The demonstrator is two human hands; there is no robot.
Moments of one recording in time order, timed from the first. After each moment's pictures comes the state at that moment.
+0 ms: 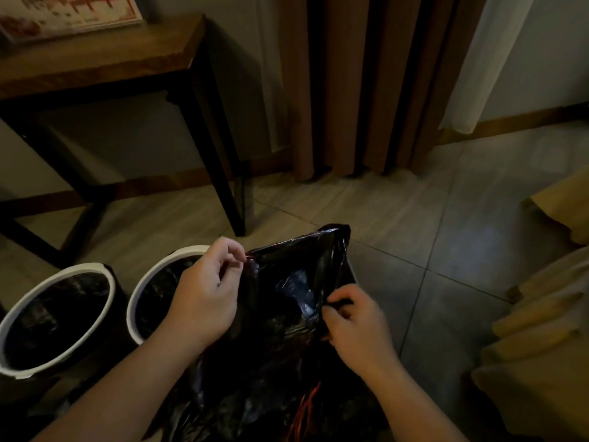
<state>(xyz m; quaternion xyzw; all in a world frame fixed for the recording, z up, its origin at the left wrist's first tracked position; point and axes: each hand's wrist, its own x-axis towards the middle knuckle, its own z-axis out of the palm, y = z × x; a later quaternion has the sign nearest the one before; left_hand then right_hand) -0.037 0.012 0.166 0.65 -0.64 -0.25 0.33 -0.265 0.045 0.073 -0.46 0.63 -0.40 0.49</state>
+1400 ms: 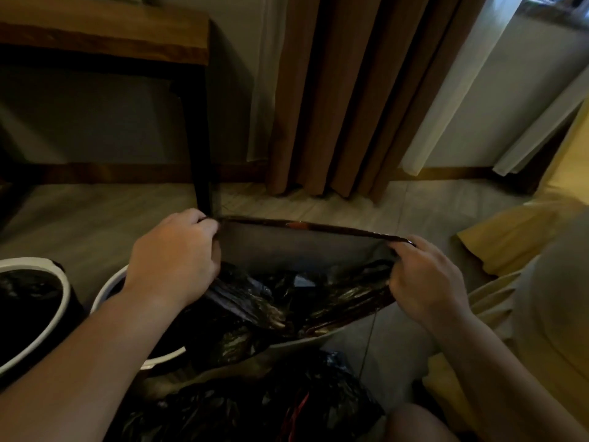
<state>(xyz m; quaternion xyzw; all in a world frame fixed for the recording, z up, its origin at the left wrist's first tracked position) 0.059 -0.043 0.175 0.61 -0.77 0.04 0.21 -0.304 0.009 0.182 -0.69 0.69 -0.18 -0.11</state>
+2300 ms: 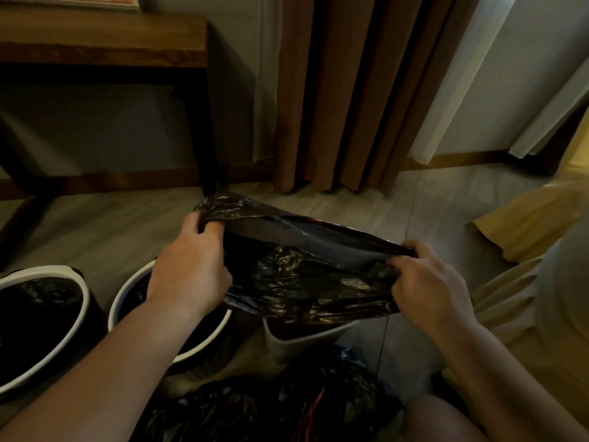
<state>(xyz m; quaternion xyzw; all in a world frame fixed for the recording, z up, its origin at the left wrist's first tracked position) 0.045 -0.034 0.168 0.66 -0.73 0.00 0.19 -0.300 0.024 0.154 -0.67 0.73 -0.13 -0.06</state>
